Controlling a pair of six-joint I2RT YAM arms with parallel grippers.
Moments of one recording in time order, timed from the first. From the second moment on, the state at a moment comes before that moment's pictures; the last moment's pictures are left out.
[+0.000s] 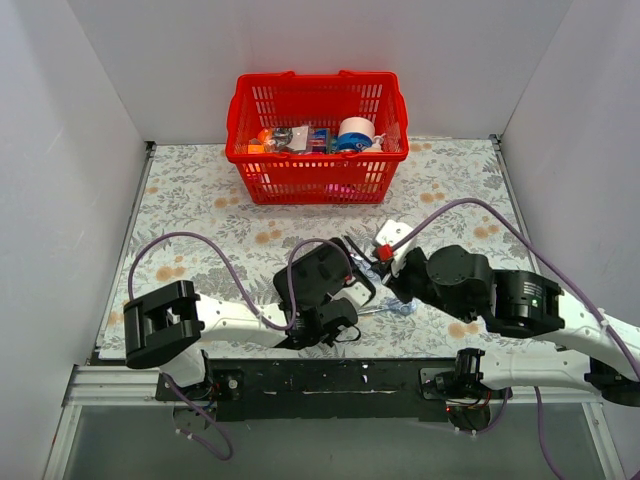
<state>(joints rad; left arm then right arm) -1.30 1.57 0.76 -0.13 -0.39 -0.37 1.34 0.89 1.23 -0.78 0.41 -0.07</state>
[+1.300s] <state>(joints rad) -1.15 1.34 0.79 -0.37 -0.38 -0.15 1.32 0.83 1.05 -0.70 0.49 0.05</state>
